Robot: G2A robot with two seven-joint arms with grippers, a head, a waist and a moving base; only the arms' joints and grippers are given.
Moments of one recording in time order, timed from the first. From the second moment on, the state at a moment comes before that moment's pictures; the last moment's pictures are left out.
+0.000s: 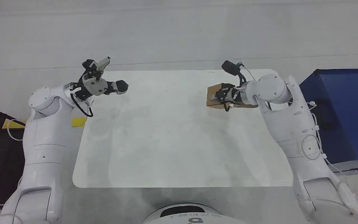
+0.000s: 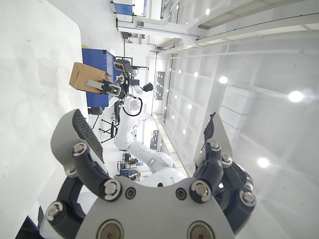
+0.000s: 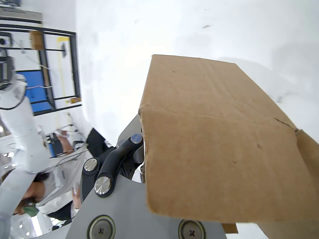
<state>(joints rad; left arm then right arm) 0.99 -1.07 -1.48 -1.16 -0.70 0.15 -1.28 -0.94 -1.14 1.19 -1.52 -0.49 0.28 1.31</state>
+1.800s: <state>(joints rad) 0.99 -1.07 -1.48 -1.16 -0.70 0.15 -1.28 -1.54 -1.14 1.50 -1.84 -0.28 0.29 0.55</state>
